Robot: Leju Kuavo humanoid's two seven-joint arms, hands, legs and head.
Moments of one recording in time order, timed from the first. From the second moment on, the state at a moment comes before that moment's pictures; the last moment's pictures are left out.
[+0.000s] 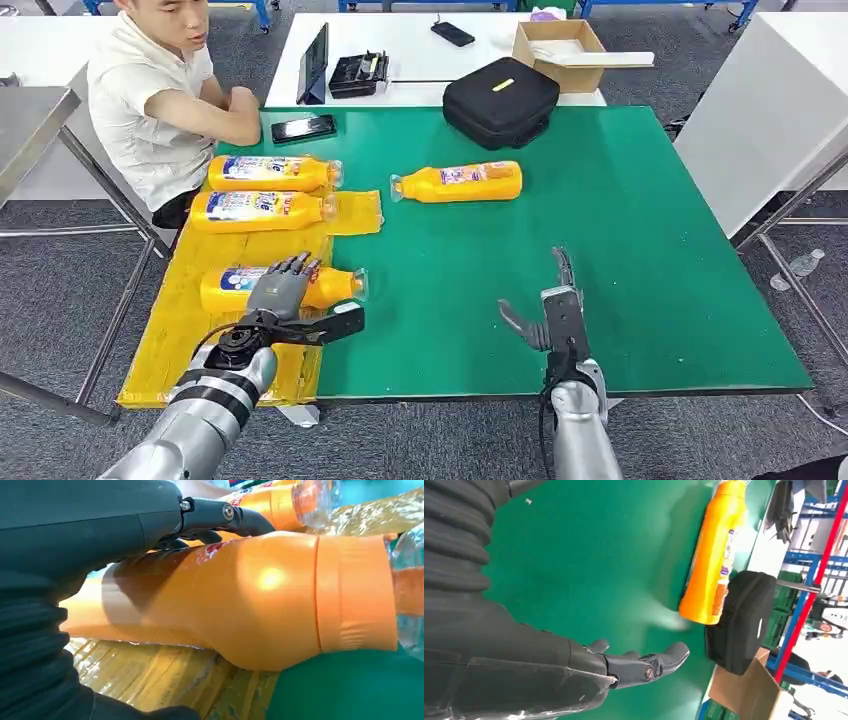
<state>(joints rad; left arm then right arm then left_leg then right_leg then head) -0.56 -0.19 -0.17 -0.61 -1.56 0.08 0.02 -0.15 0.20 -0.19 -1.18 0.55 0.02 -0.50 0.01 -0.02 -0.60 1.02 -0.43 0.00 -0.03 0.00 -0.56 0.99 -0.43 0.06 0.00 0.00</state>
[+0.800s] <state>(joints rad) -0.16 -0.26 -0.35 -1.33 -1.56 0.26 0.00 -0.02 0.25 -0.28 -1.32 0.57 0.01 -0.49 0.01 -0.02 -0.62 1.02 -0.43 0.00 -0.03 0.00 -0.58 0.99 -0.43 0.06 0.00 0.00</state>
